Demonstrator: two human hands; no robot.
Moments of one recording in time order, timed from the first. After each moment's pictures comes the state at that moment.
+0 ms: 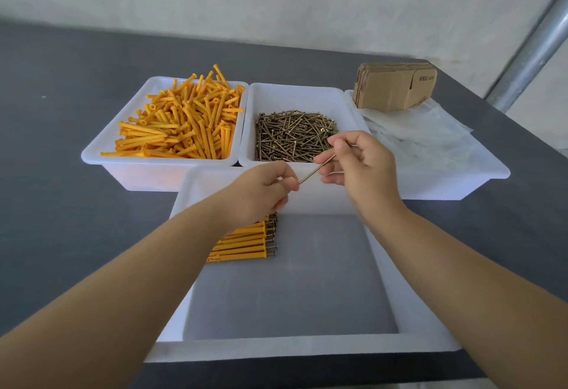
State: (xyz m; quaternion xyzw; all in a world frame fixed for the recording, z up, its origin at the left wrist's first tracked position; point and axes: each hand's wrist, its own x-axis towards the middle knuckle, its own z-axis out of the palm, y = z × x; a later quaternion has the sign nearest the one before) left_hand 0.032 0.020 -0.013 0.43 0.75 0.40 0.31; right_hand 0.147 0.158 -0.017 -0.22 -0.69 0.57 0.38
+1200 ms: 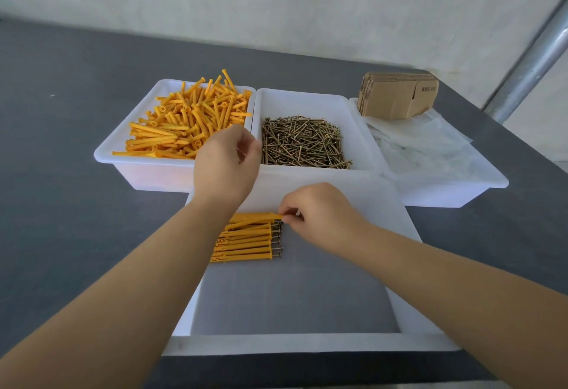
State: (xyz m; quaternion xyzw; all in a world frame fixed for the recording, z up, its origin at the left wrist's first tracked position) left_hand 0.002 0.009 -0.015 0.35 0.79 0.49 -0.11; right_hand 0.135 0.123 -0.033 -0.08 -0.99 0.12 0.09
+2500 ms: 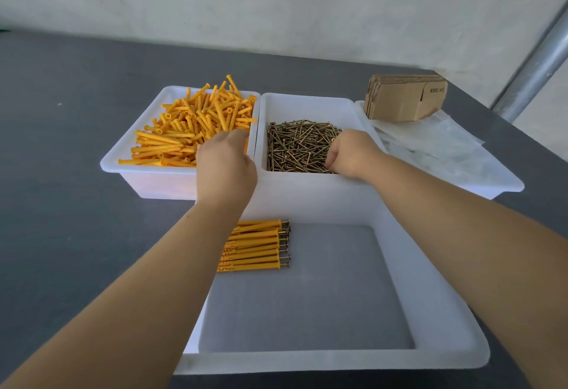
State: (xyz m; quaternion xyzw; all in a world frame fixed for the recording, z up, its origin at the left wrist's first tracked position) left_hand -0.020 0.018 -0.021 0.34 0.85 0.36 -0.17; right_hand 0.079 0.214 0.008 -0.34 -0.93 0.14 0.03
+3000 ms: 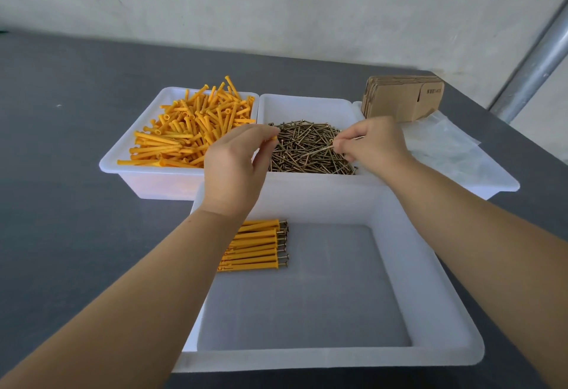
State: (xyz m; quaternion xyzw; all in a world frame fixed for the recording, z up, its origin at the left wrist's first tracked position) left_hand 0.003 0.015 -0.007 0.48 0.68 0.48 -0.29; right_hand 0.116 0.206 0.023 -0.34 -0.83 0.36 0.26
